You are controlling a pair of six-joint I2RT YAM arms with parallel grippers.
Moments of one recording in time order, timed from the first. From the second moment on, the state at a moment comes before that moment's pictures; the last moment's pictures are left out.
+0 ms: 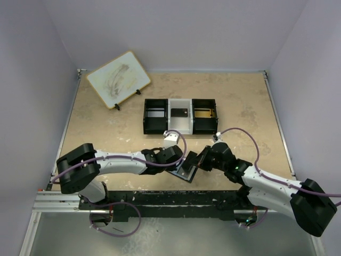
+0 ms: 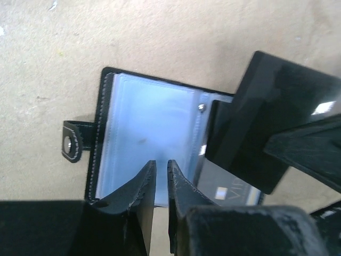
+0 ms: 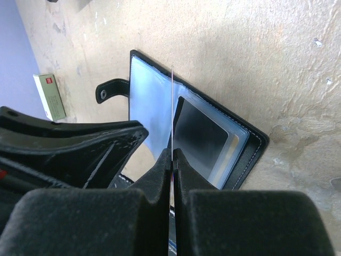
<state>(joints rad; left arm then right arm) -1.17 1.56 0.79 -0.21 -0.41 -0.87 0.74 0.95 0.25 0.06 -0.06 1.16</state>
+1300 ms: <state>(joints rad) -1.17 1.59 0.79 -0.12 -0.35 -0.88 0.74 1.23 0.29 0.25 -0.23 1.07</state>
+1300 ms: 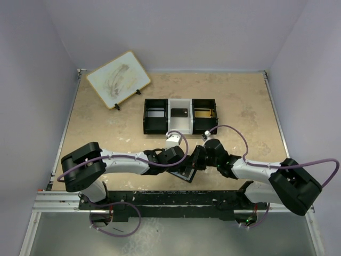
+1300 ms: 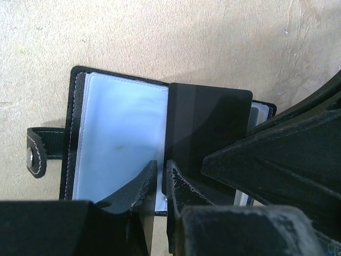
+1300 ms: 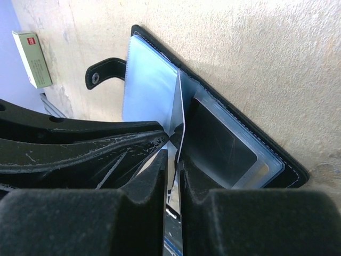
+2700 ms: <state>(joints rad) -0.77 1.03 0.87 -0.59 -0.62 -0.74 0.74 0.76 0.43 0.22 0.07 0.27</state>
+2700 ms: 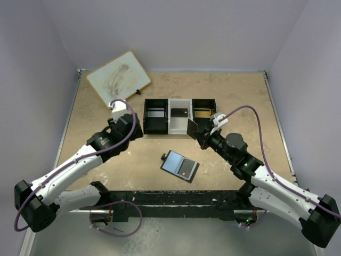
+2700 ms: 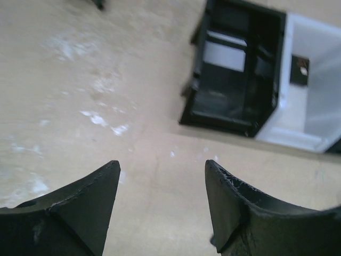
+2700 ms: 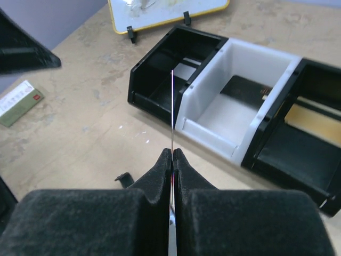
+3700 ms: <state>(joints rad) -0.41 0.90 0.84 -0.65 -0.65 -0.57 0.67 1.52 1.03 -0.03 0.11 -0.41</state>
